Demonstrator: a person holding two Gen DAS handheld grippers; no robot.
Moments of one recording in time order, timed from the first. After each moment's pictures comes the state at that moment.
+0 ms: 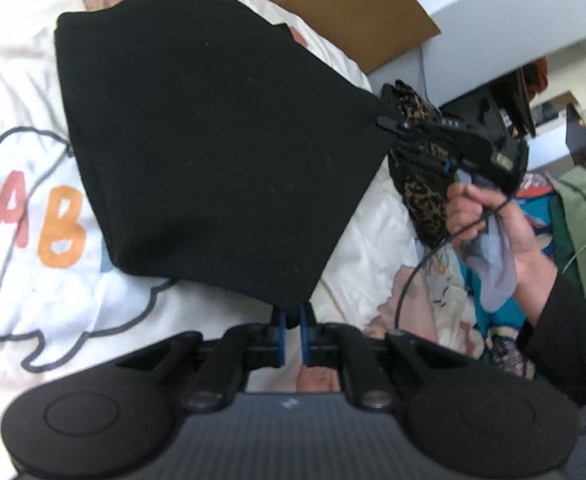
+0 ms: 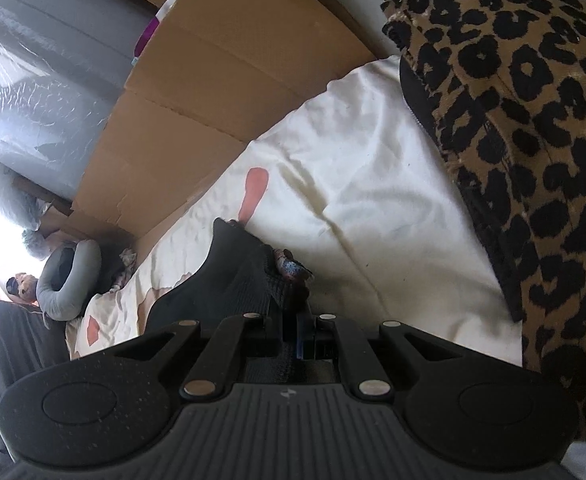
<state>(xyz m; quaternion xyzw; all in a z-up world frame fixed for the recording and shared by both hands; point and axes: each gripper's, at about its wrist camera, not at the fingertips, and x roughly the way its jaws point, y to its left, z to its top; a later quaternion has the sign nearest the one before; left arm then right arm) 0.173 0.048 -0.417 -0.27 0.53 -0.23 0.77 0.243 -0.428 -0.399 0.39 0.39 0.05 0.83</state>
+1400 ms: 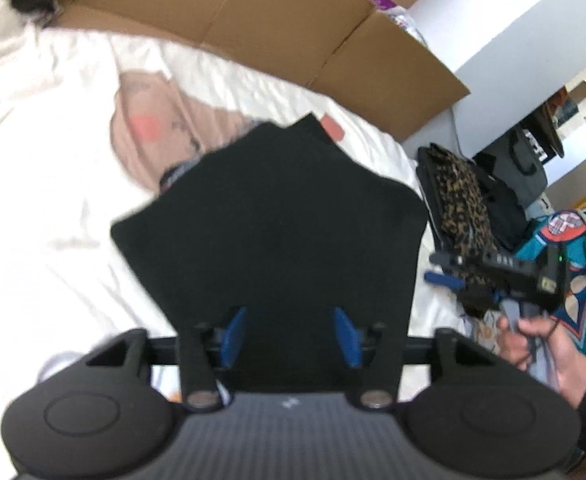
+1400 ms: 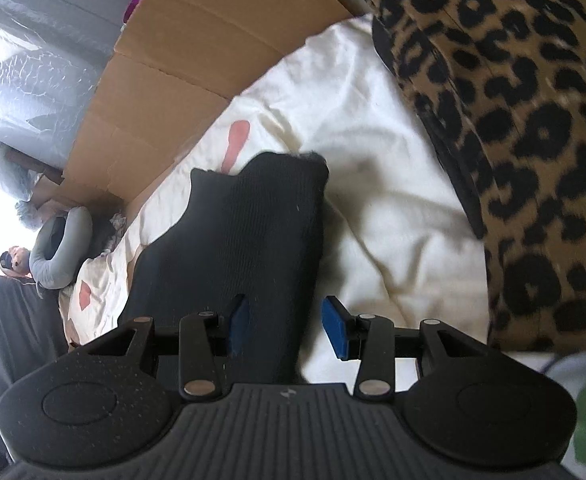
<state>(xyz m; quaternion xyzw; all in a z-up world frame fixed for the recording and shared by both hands) 0.252 0.084 -0.361 -0.20 0.48 -0.19 0.83 0.205 -0.422 -0.411 0.40 0.44 0.06 0.80</state>
